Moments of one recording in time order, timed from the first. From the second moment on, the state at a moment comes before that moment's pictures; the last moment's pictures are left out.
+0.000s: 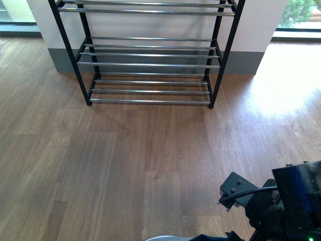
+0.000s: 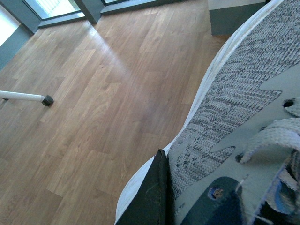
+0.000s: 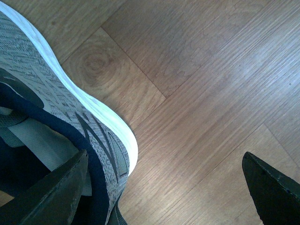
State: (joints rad) left arm -0.22 0.75 0.26 0.01 -0.66 0.07; right arm 0.10 2.55 0.64 0.82 -0.06 -0.59
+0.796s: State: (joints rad) left arm -0.22 0.75 0.26 0.01 -0.66 0.07; right arm 0.10 2.80 0.86 0.70 -0.08 -0.39
